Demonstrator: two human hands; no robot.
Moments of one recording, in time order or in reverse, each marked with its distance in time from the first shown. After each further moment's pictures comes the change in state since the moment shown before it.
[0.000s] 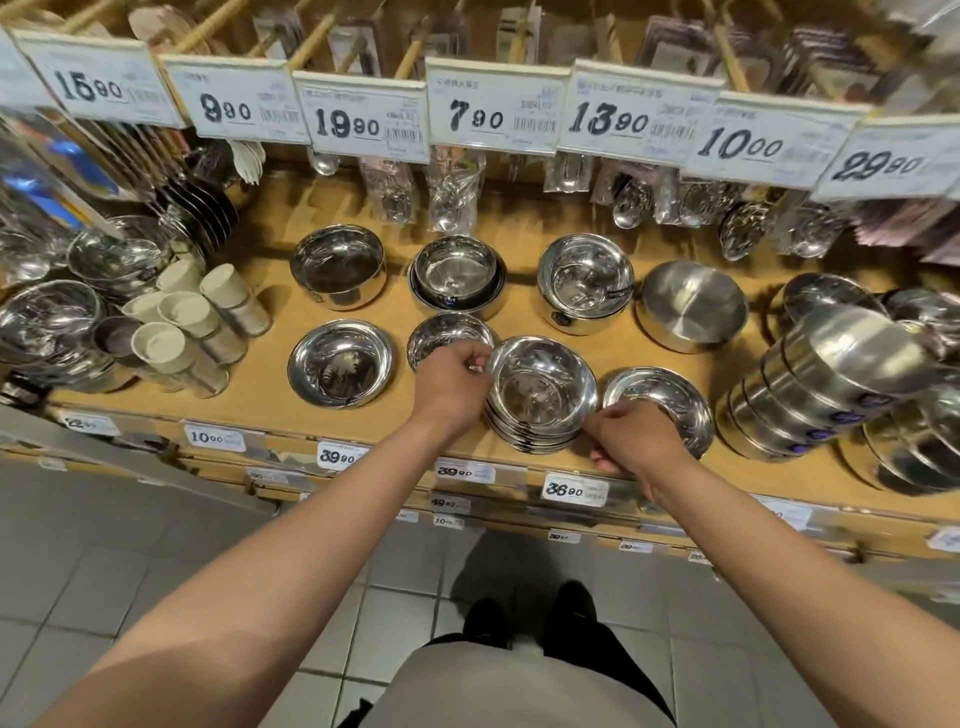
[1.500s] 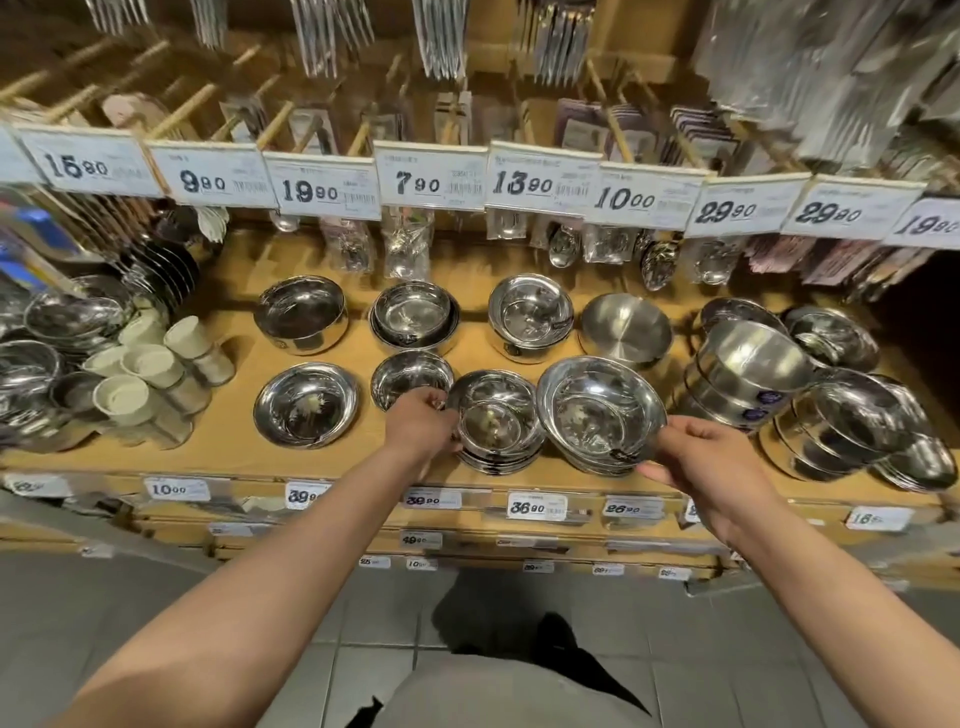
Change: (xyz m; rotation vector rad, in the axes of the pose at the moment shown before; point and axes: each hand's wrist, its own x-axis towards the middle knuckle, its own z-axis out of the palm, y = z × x) left_hand -0.010 0.005 0.004 -0.245 -0.100 -0.325; right_hand -0.052 0.026 -0.094 0.513 0.088 -0.095
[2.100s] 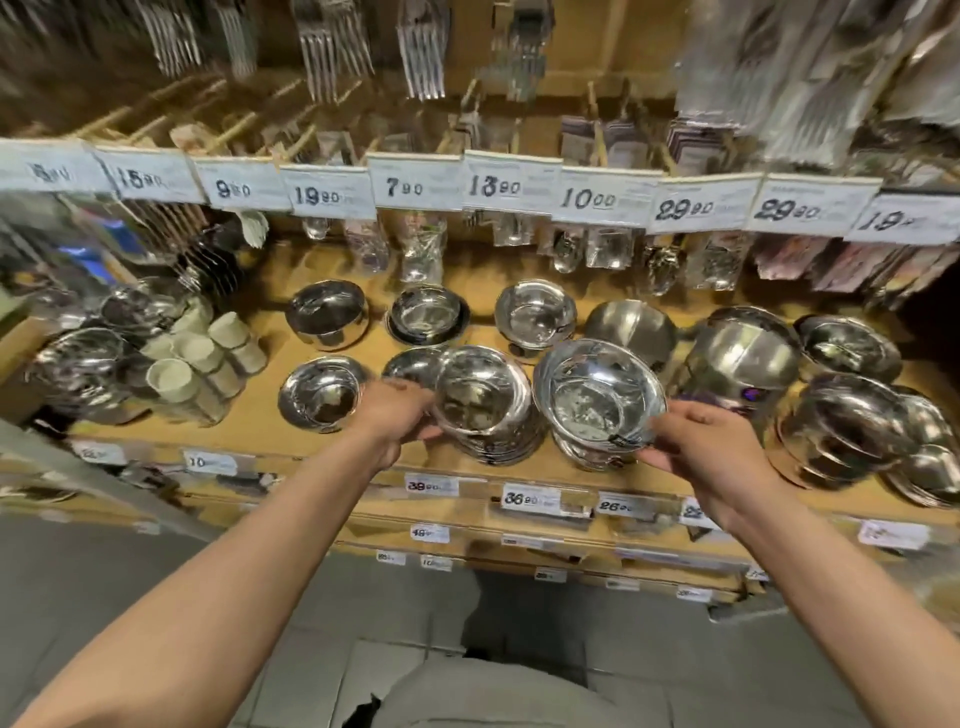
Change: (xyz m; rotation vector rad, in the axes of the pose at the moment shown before) left_hand -0.046 0.018 -0.021 -0.262 0.035 -0.007; right_hand -0.005 -0.009 -0.022 0.069 -0.089 -0.089
